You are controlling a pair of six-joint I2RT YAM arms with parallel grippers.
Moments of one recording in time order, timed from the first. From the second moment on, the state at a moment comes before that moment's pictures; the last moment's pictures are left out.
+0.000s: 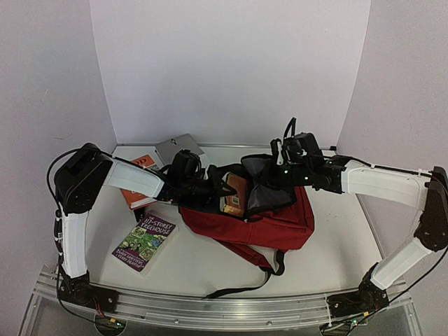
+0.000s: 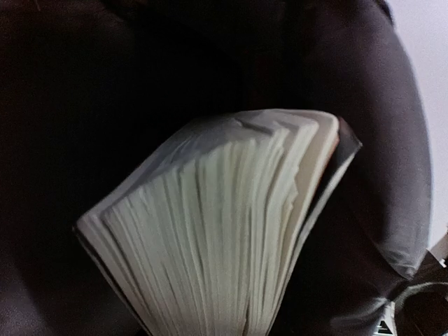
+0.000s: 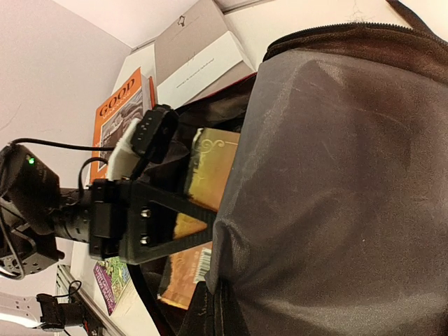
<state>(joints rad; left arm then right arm) -0.74 2.03 1.23 0.34 0.61 -1.21 0.72 1.52 1.12 -0.21 -0.09 0.73</state>
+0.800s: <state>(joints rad) -0.78 2.07 1.44 -0.26 0.33 -0.85 0.72 1.52 1.11 -0.20 -0.09 0.73</state>
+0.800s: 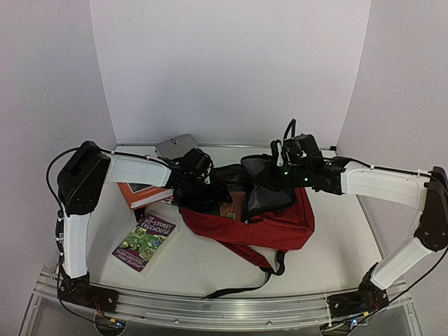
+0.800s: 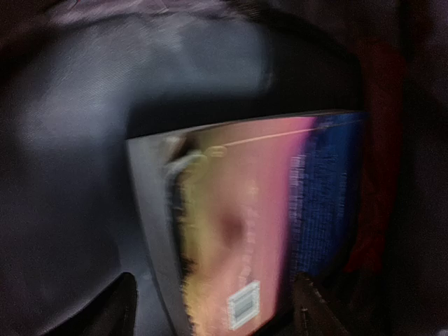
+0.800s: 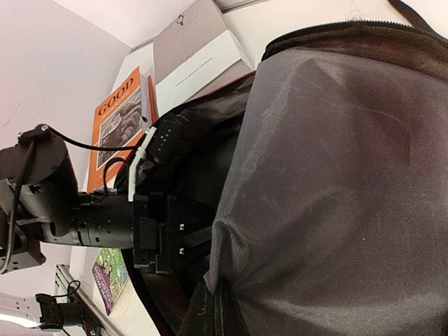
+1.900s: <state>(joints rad) -0.87 2.14 1.60 -0.32 0.27 -0.79 0.72 1.51 1.08 -0.19 -0.09 0.73</state>
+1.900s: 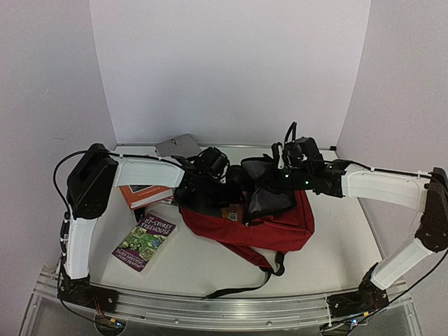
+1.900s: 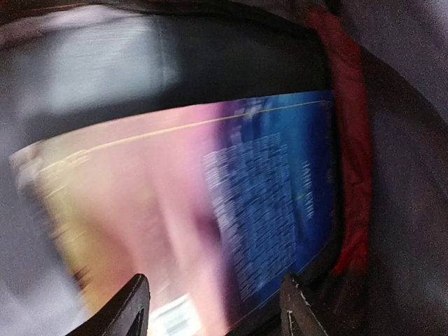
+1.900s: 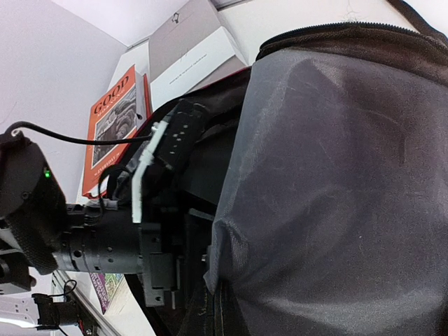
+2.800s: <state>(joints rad) -0.85 2.19 1.58 -0.29 0.35 -0.83 0.72 1.50 1.06 -0.18 -0.08 0.73</state>
